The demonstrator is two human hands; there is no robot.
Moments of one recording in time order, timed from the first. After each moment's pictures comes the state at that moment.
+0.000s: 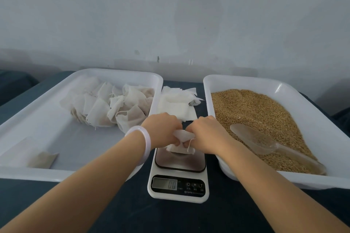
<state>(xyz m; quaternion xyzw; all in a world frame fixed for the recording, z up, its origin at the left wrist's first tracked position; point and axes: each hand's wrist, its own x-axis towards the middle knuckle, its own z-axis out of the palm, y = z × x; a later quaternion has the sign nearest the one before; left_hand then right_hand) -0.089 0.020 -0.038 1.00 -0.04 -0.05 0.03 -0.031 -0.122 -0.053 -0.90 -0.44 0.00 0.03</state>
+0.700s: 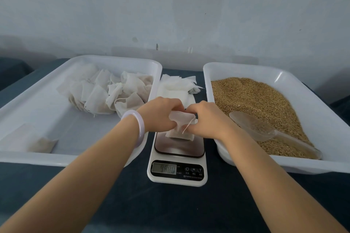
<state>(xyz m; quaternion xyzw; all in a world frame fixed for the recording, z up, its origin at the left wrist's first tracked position) -0.101 0.027 -0.034 0.98 -0.03 0.00 0.22 -0.035 -0.129 -0.048 -0.89 -0.41 0.02 0.19</state>
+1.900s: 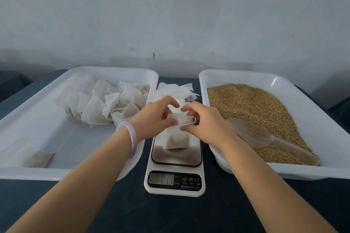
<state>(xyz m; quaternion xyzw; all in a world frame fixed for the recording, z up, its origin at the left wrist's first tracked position) -0.094 0.036 -0.044 0.94 -0.01 0.08 0.34 -0.035 -0.138 -0.051 -0.87 -0.35 0.02 0.36</state>
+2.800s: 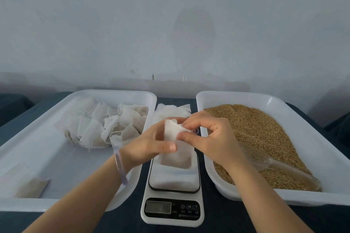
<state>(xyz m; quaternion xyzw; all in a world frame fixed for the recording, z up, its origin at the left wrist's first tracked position) -0.102 0.028 -0.024 0.68 -0.22 -0.04 0.69 -0.058 -0.148 -0.004 -0.69 -0.43 -0.06 0.58</state>
